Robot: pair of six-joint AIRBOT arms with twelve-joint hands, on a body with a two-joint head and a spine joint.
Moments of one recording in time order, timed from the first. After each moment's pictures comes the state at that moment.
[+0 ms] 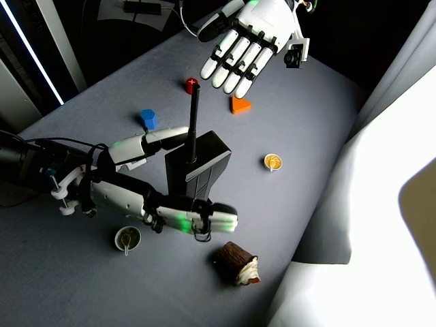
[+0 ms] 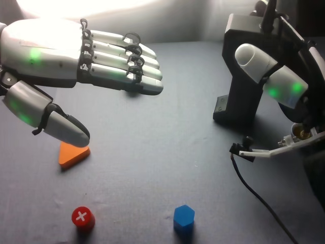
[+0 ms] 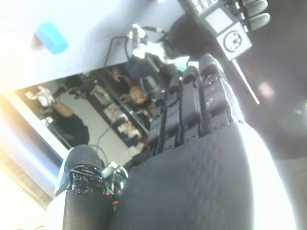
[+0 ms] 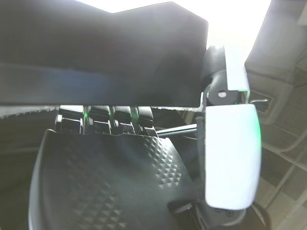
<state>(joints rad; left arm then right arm) 0.32 -0.82 1.76 1.36 -1.38 -0.17 -0.61 -1.44 1.34 0.62 1.39 0.22</state>
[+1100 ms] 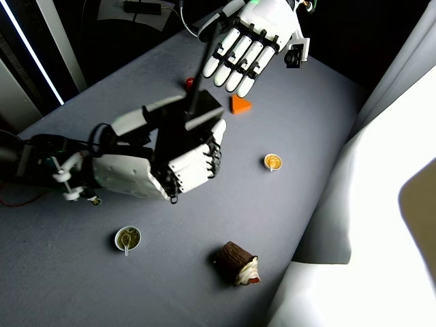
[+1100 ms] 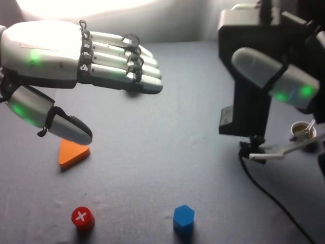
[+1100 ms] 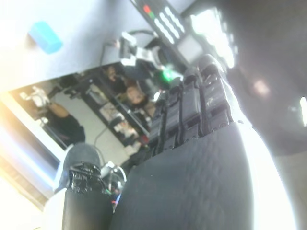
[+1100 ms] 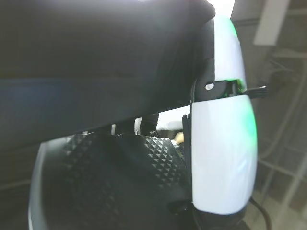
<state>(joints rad) 0.34 -0.82 1.76 1.33 -1.37 -0.17 -0.61 -1.35 1.27 0.43 1.48 0.24</state>
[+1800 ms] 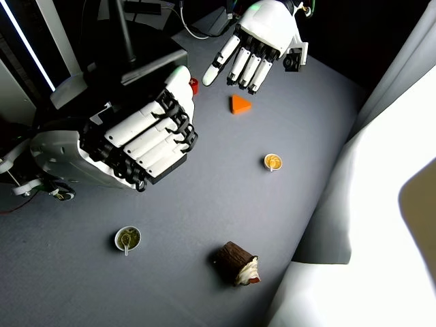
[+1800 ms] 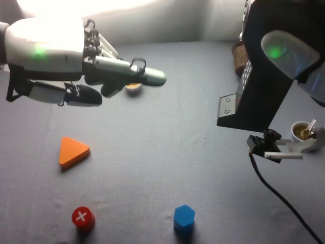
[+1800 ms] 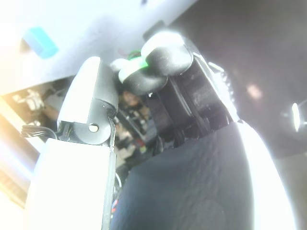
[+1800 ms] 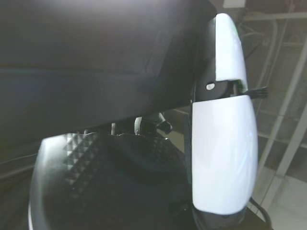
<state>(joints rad) 0.35 -0.83 1.77 1.25 -1.33 -0.14 -0.61 -1.27 1.16 0.38 1.62 0.29</state>
